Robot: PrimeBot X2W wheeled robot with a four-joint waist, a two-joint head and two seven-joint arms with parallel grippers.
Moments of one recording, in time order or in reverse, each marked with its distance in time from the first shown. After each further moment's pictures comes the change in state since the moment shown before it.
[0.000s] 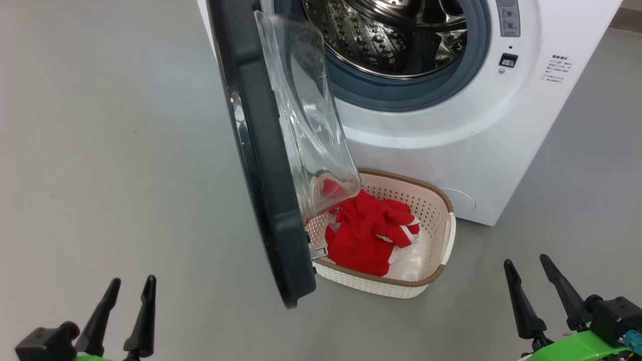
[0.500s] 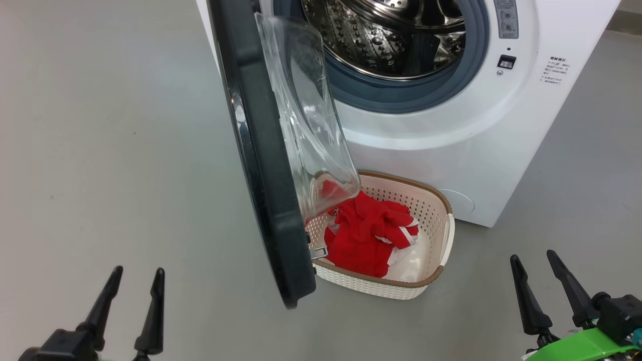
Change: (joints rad) left arm 0.051 -0.106 0.111 -0.144 0.361 0.000 0.000; right arm 0.000 0.000 -0.018 -0.015 0.000 0.000 0.000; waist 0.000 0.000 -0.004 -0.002
